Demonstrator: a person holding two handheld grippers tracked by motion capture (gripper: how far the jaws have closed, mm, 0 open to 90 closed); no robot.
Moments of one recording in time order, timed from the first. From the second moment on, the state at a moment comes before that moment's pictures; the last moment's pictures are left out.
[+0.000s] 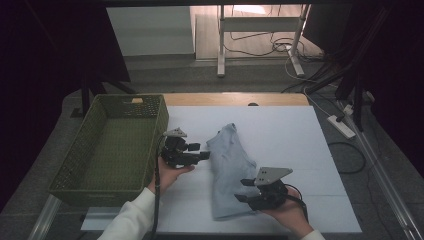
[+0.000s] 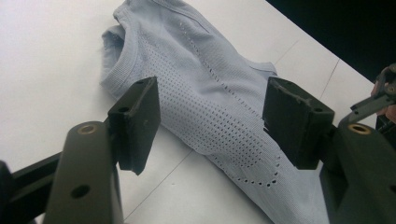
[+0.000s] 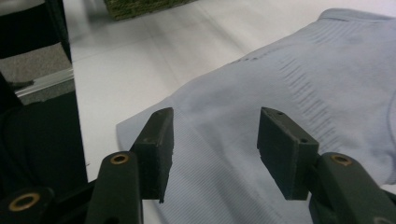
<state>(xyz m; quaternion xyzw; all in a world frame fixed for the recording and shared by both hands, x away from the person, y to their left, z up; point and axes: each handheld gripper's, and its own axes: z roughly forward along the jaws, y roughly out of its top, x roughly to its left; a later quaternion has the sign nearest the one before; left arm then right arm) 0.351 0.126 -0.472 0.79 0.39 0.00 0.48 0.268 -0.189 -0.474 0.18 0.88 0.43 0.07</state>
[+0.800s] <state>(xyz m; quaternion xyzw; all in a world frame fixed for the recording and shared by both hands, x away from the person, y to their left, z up) 0.354 0.126 -0.475 0.79 0.39 0.00 0.48 0.251 -0.159 -0.503 0.11 0.94 0.32 0.04</state>
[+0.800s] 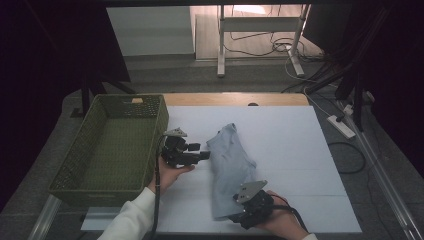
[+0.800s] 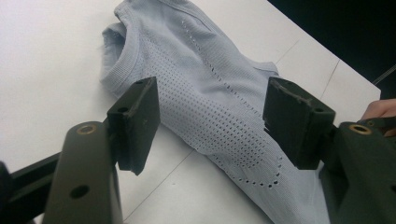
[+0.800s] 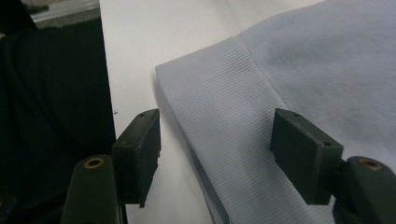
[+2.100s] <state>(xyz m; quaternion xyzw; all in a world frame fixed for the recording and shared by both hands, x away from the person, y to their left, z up) 0.355 0.123 -0.479 0.79 0.40 -0.01 0.47 0.260 -0.155 -0.508 0.08 0.94 0.32 0.06</state>
